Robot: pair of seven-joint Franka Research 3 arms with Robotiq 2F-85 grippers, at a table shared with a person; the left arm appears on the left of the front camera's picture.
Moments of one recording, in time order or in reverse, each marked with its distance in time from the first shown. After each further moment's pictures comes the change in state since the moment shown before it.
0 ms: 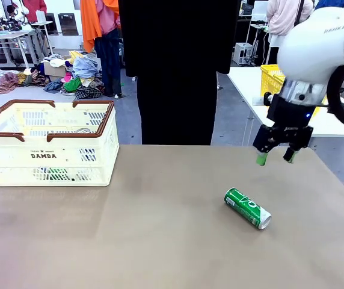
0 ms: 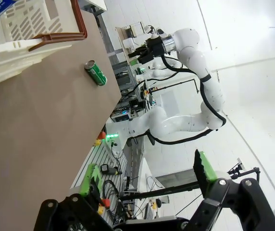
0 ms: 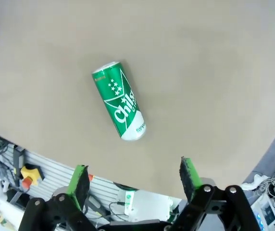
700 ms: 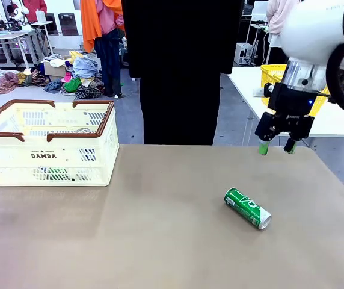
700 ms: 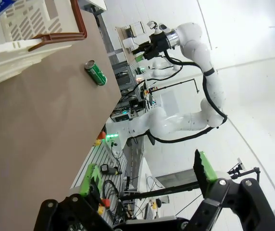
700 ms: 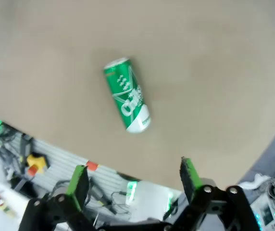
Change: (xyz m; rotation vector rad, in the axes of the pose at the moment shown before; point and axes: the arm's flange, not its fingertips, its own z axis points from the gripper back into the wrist) left arm 0.000 0.000 0.000 0.000 0.001 0.000; right arm 0.009 -0.011 0.029 0.035 0.019 0.028
